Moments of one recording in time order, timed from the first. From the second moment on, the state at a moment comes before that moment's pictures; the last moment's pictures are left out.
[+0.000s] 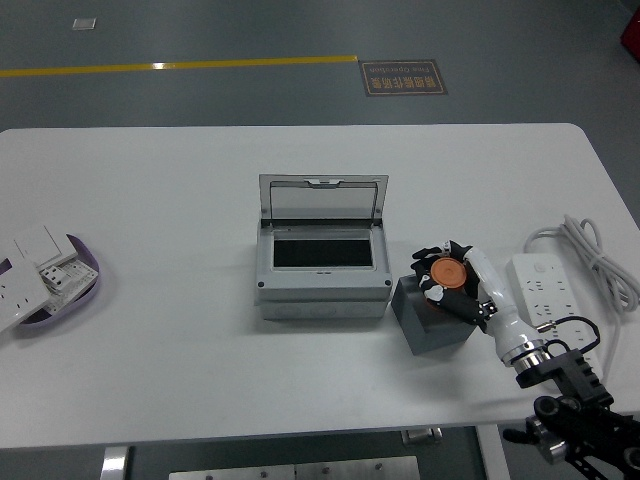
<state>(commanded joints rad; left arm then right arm) 0.01 0.24 -0.49 -0.23 0.40 0.03 0.04 0.09 -0.48 0.73 1.44 -0.96 -0.43 0.47</state>
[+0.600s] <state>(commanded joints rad) 0.02 0.23 -0.48 -0.23 0.39 0.03 0.04 0.20 -0.39 0.75 1.48 -1.12 -0.50 0.36</state>
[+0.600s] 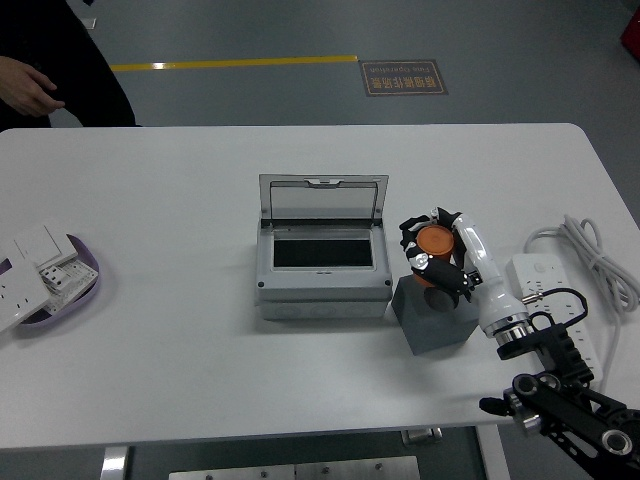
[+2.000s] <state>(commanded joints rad) 0.01 0.24 -0.45 -0.23 0.37 0.03 0.04 0.60 -0.18 0.51 1.35 -2.10 -0.17 -0.39</state>
